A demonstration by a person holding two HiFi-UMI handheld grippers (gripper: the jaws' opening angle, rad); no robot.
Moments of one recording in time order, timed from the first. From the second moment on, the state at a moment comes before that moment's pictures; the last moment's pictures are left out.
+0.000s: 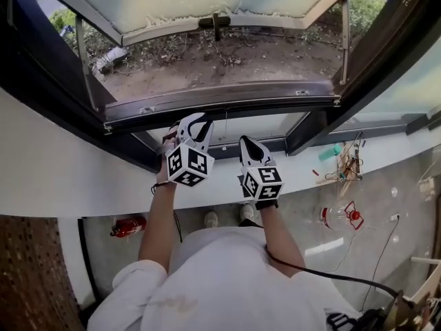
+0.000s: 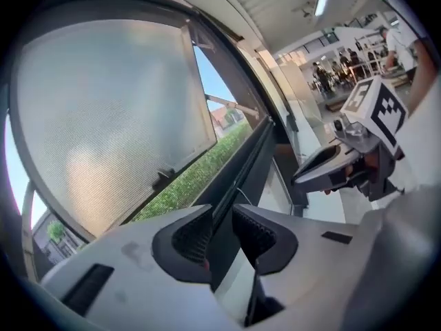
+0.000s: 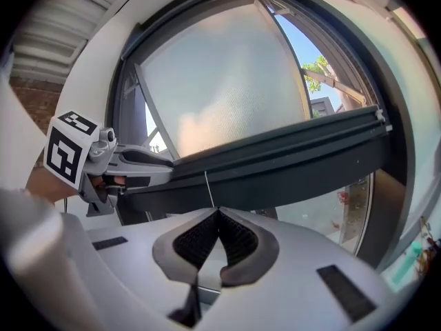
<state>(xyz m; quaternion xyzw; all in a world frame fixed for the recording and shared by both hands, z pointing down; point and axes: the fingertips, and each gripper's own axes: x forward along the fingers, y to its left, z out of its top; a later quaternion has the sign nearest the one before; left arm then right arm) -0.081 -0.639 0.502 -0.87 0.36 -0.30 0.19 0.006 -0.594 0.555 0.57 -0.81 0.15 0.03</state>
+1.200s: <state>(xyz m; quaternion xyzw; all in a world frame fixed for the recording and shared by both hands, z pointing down) -0.086 -0.661 0.520 -0.78 0.36 -0.39 0.32 -0.024 -0.669 0.857 0.52 -0.76 0.30 0.24</state>
